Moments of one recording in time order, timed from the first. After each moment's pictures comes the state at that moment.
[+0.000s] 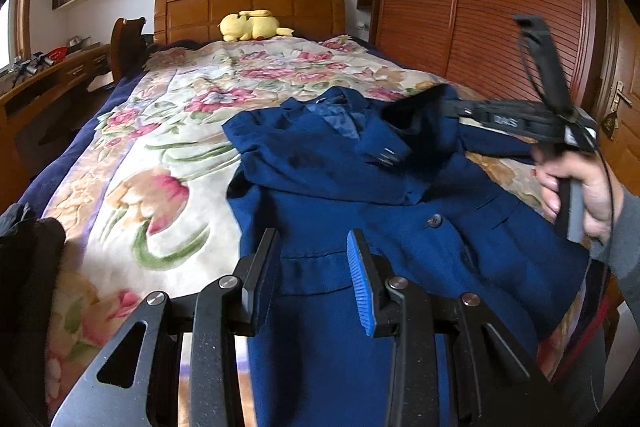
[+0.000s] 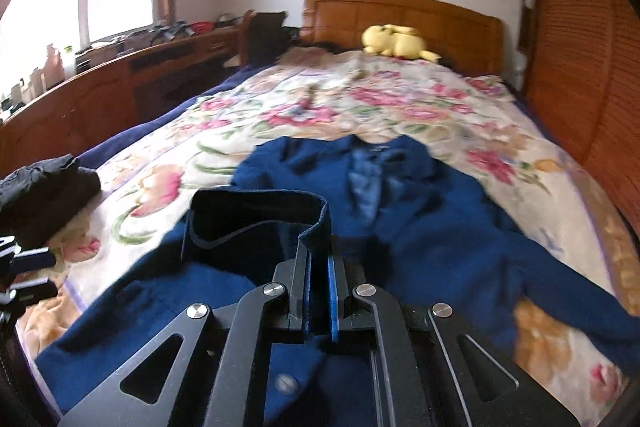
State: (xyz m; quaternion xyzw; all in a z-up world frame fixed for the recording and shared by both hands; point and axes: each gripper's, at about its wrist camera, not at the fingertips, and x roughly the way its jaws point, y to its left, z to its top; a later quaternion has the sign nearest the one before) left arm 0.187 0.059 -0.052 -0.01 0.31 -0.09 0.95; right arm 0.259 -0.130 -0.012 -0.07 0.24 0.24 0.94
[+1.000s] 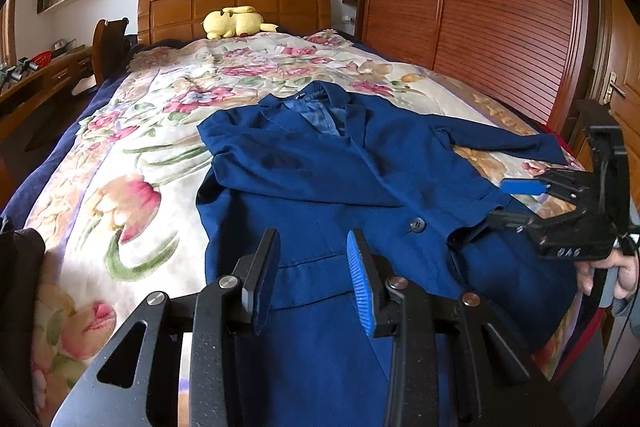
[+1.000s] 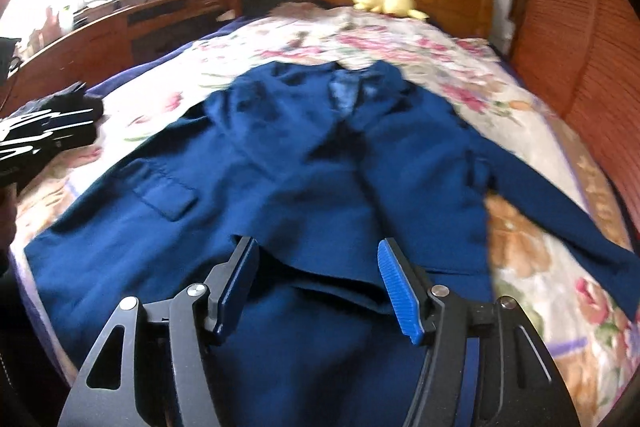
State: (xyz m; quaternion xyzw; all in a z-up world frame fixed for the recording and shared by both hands) left arm 0.204 0.035 -0.055 0.00 0.32 -0.11 0.94; right arm 0.171 -0.149 -0.067 -0.12 0.31 0.24 0.91
